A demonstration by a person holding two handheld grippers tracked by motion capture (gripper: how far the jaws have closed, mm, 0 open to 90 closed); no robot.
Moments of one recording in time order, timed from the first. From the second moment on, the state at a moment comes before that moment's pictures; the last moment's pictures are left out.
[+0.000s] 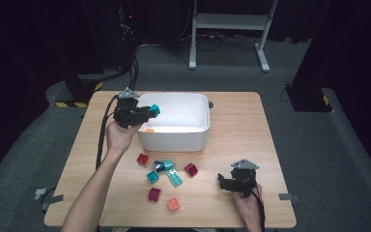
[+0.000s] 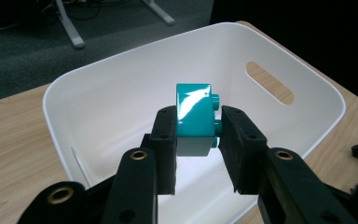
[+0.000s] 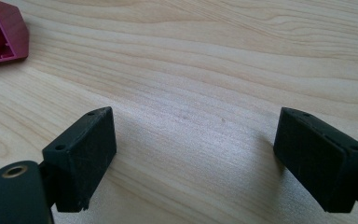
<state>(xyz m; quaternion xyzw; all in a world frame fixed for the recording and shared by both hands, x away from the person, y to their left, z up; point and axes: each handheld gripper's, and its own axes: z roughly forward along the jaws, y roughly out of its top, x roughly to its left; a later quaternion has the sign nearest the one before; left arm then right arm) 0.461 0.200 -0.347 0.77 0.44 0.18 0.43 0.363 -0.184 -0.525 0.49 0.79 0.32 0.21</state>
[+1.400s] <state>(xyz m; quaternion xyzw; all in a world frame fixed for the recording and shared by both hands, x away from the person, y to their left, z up) 0.463 0.194 -0.366 0.78 0.43 0.21 0.41 0.363 -0.184 -0.525 0.49 0.79 0.32 0.21</state>
